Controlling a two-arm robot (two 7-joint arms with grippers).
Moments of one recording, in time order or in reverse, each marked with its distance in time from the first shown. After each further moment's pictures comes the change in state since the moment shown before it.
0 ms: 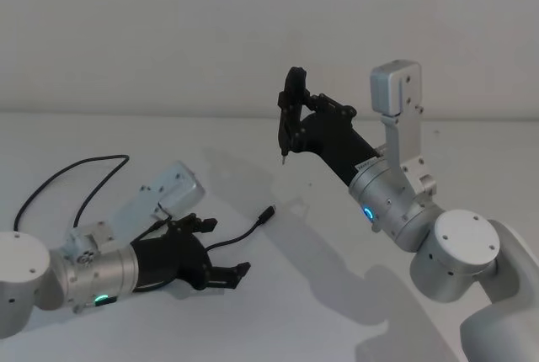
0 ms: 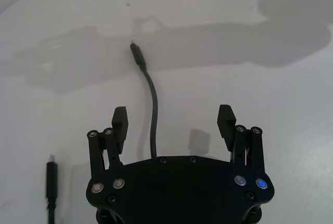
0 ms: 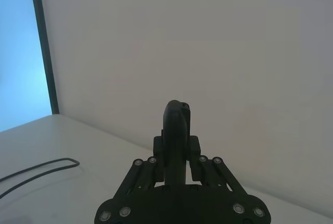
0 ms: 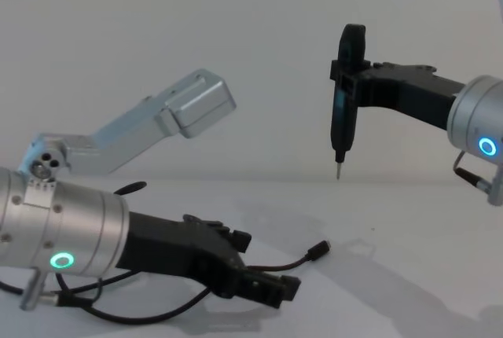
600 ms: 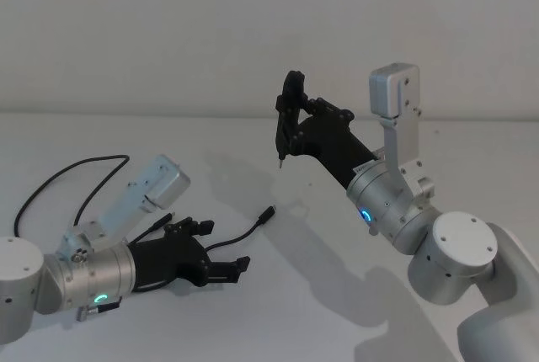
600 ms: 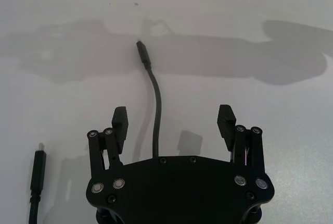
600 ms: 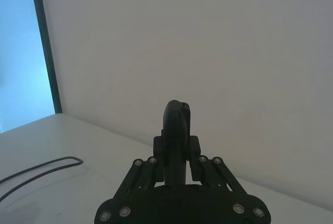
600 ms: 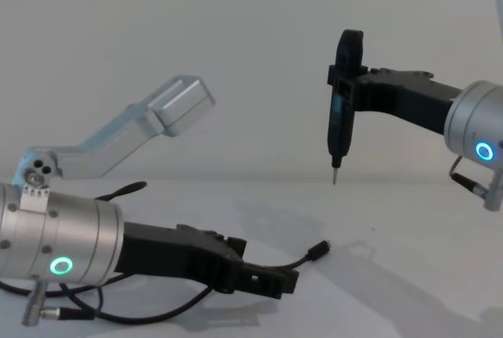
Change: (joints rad) left arm 0.023 -0.038 -0.051 0.045 -0.104 0.028 0.005; right arm -0.005 -0.011 0.006 0.005 0.007 0.009 0.008
